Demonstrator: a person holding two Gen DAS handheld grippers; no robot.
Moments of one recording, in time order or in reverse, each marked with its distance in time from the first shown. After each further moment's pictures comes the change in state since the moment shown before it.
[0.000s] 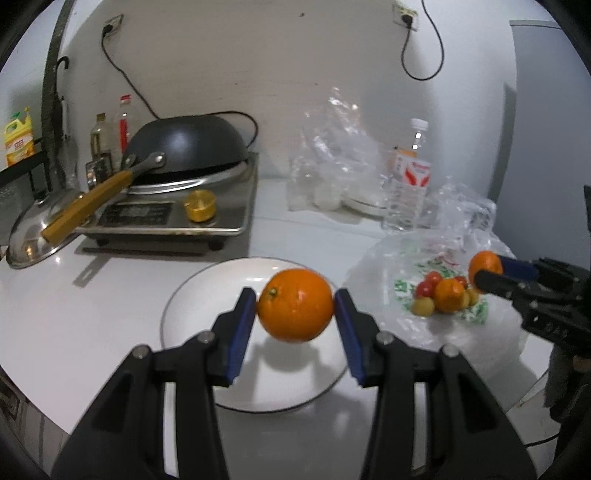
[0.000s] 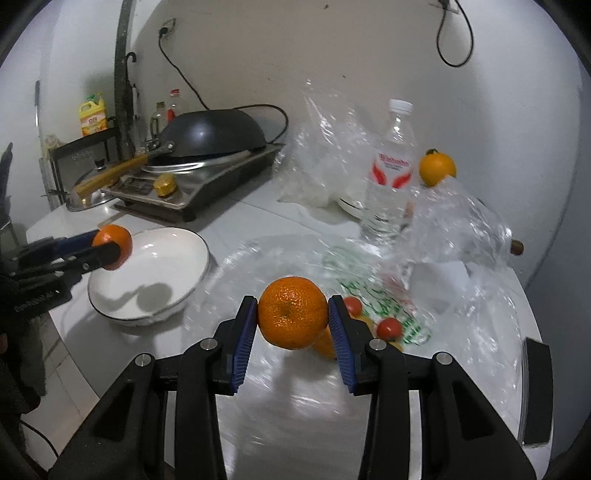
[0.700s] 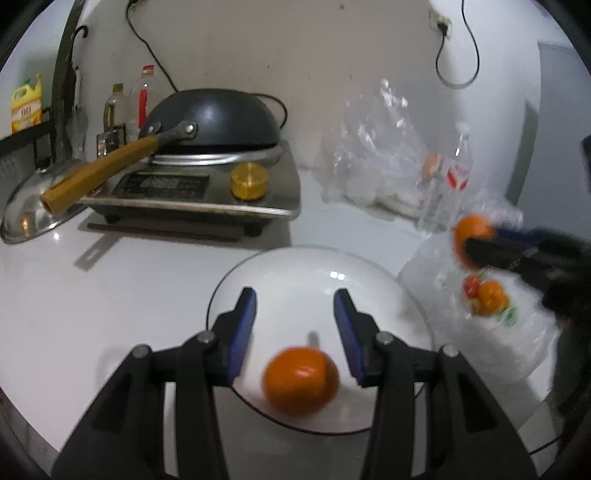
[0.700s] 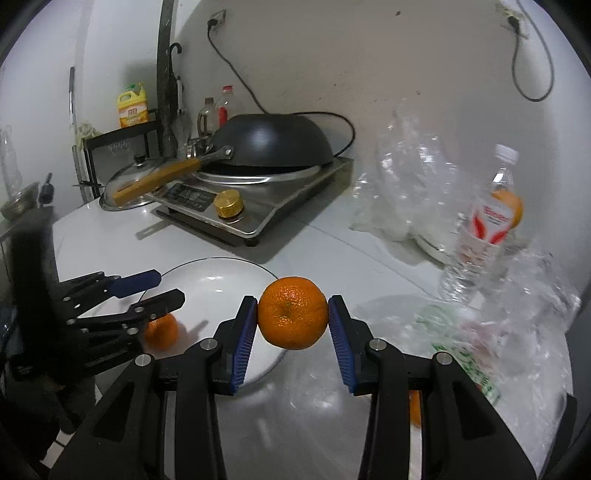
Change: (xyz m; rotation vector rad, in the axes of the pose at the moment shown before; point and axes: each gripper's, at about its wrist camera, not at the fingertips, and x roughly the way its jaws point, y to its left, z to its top) left arm 0.030 0.066 -0.010 -0.087 -0.005 -0.025; right arm 0.054 0.079 0.051 -0.094 0.015 0.146
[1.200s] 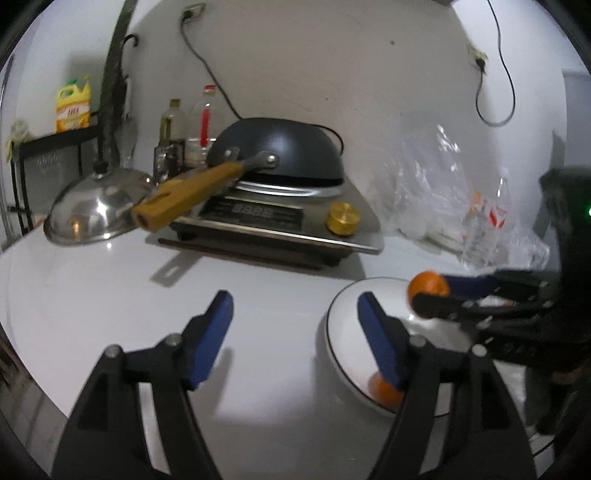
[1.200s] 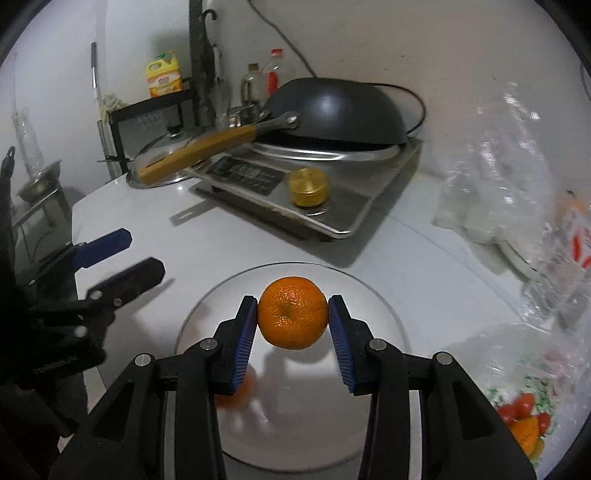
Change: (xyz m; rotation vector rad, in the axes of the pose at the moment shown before) left arm -0.040 0.071 0.004 -0.065 -0.092 0.121; right arm 0.072 0.070 0.023 -0.053 0.104 0.131
